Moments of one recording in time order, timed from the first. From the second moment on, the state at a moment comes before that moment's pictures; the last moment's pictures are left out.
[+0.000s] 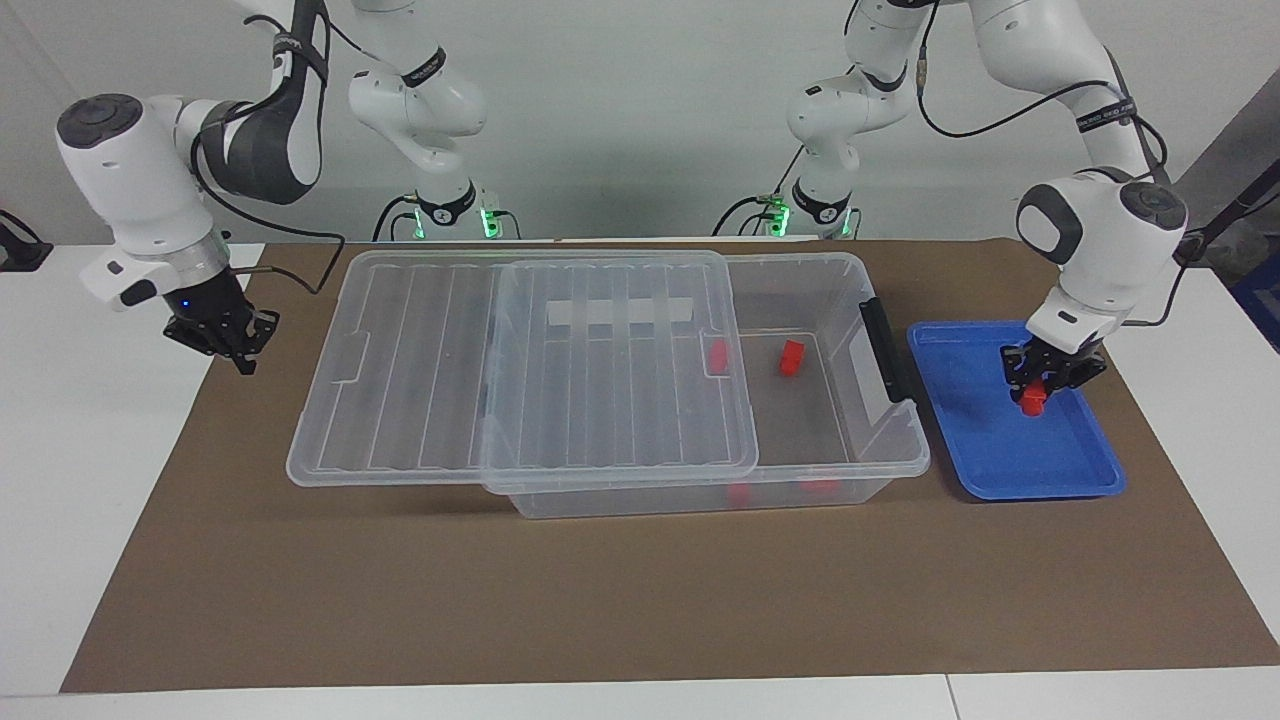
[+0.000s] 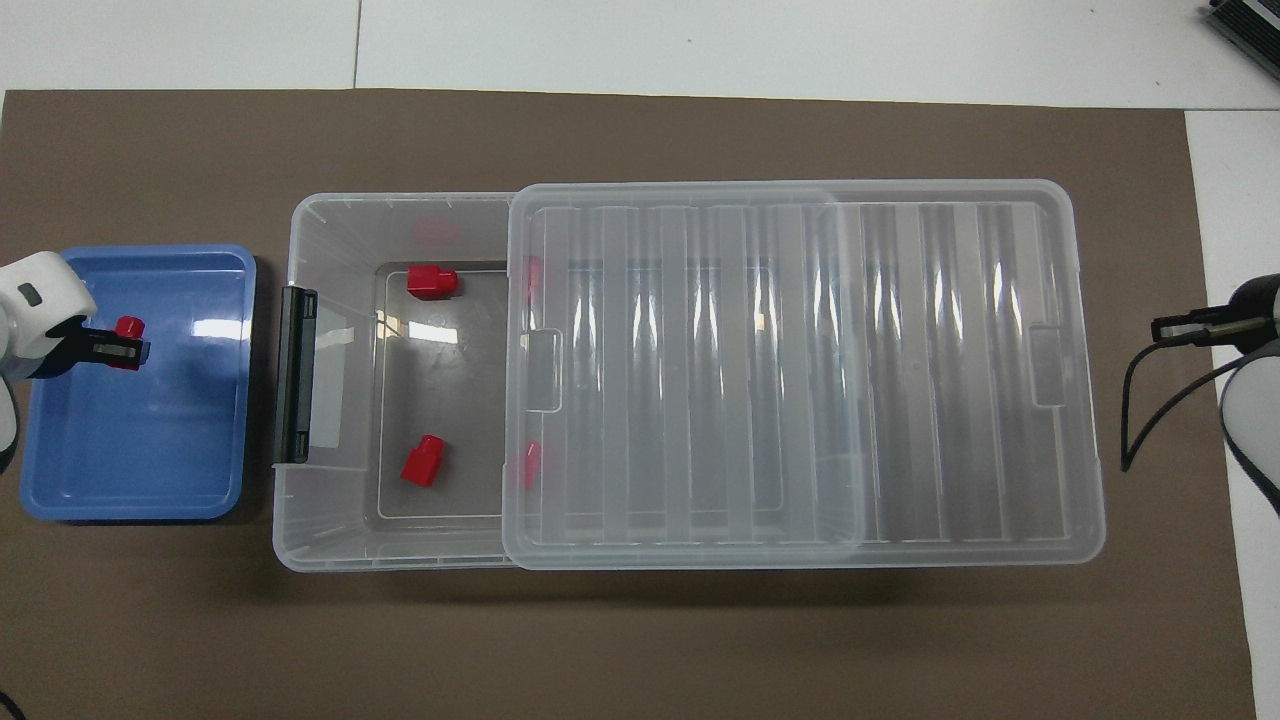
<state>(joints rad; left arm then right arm) 0.26 0.16 -0.05 -2.10 0.05 2.39 0.36 -0.18 0.01 -0.03 -1.97 0.00 2.09 -0.32</state>
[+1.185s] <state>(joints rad) 0.26 0.21 -0.07 -2.17 0.05 2.52 0.27 -0.05 0.06 -0.02 -1.97 0.07 2.16 -0.32</state>
